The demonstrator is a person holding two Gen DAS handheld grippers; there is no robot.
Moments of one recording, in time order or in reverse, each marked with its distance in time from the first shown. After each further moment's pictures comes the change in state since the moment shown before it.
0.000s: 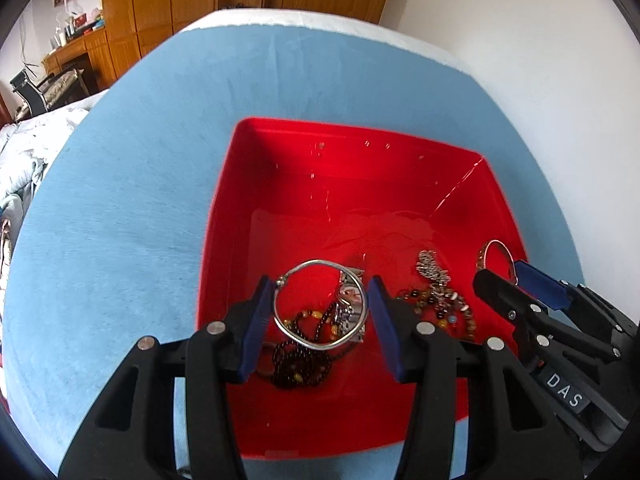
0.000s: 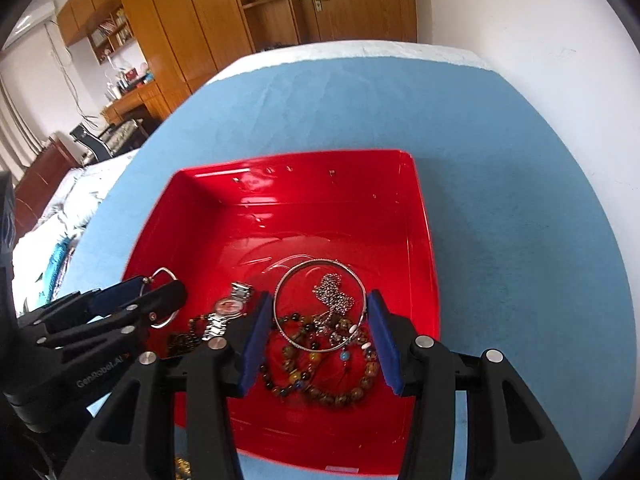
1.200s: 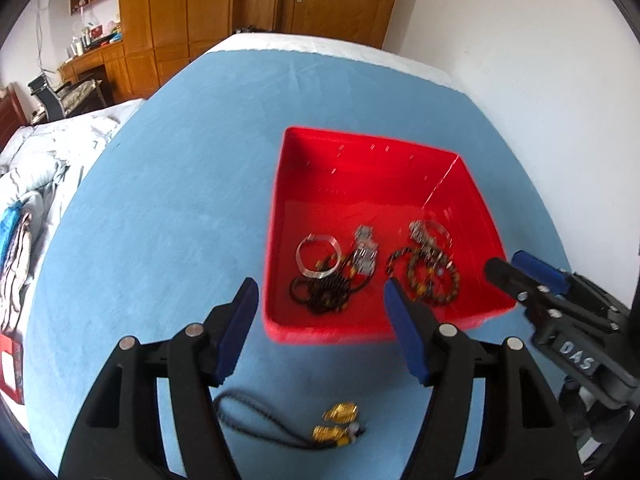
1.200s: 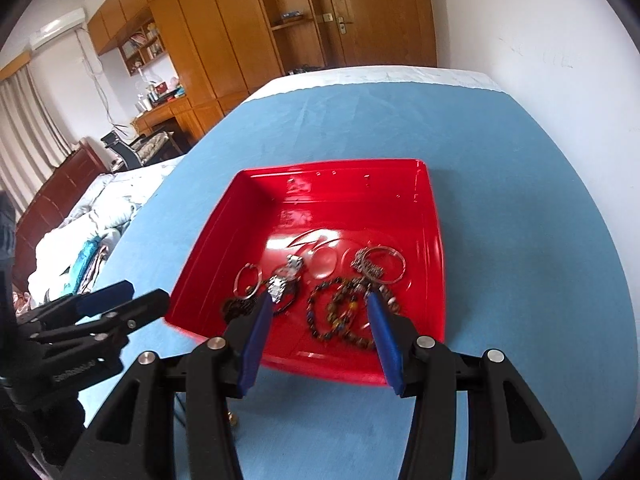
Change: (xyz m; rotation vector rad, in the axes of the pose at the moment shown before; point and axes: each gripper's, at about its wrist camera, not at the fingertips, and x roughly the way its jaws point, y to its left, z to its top) left arm -0.100 0.019 -0.061 -0.002 -0.082 0.025; right arm -0.075 0.017 -0.043 -0.035 -0.090 0.099
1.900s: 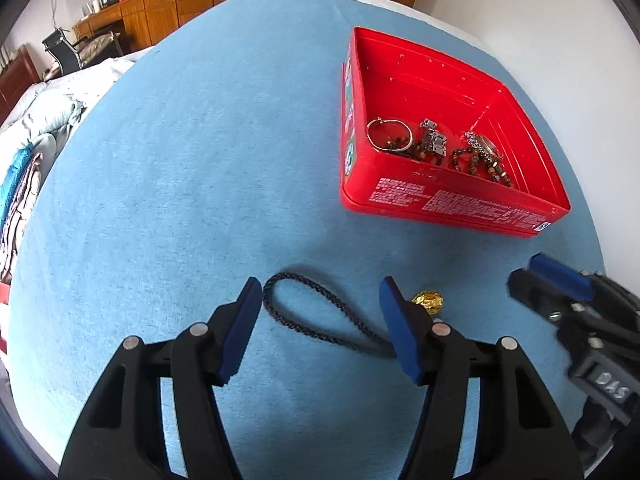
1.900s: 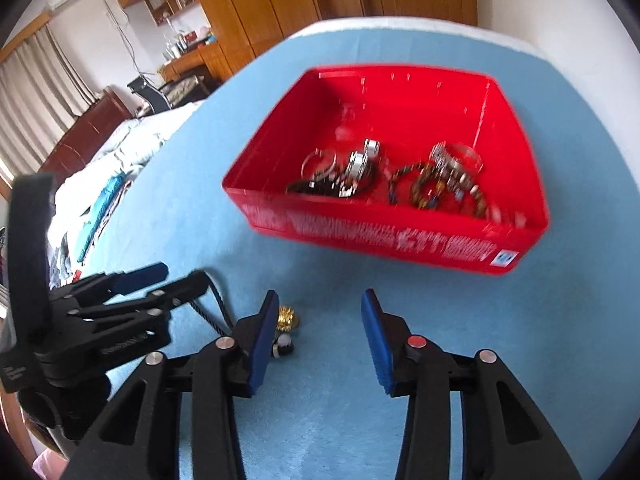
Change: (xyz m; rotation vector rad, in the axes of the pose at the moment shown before) left arm 0.011 0.058 -0.088 -0.064 0.126 0.035; right arm 0.026 0.054 -0.075 -0.077 0.189 0.082
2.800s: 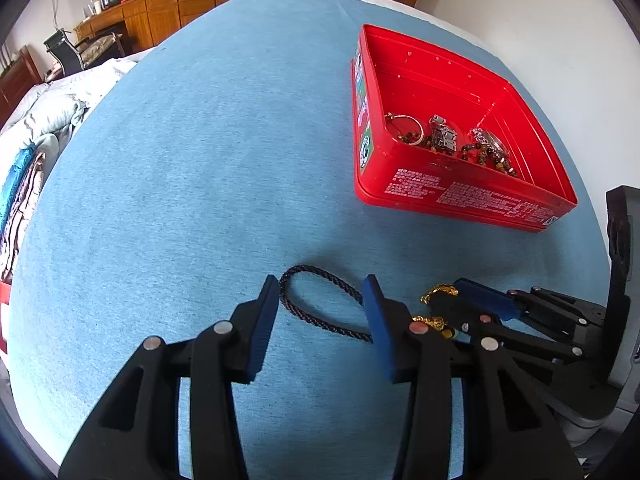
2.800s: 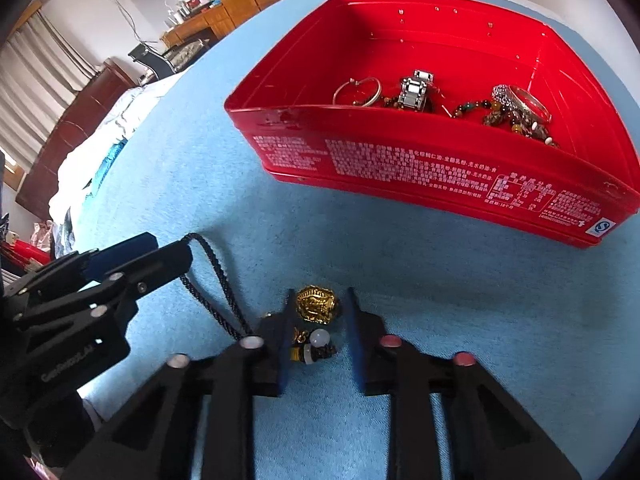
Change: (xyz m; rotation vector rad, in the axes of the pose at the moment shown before) left arm 0.006 0.009 -0.006 0.002 0.004 0.004; right arm 0.063 0.028 -0.011 -0.008 0.137 0.036
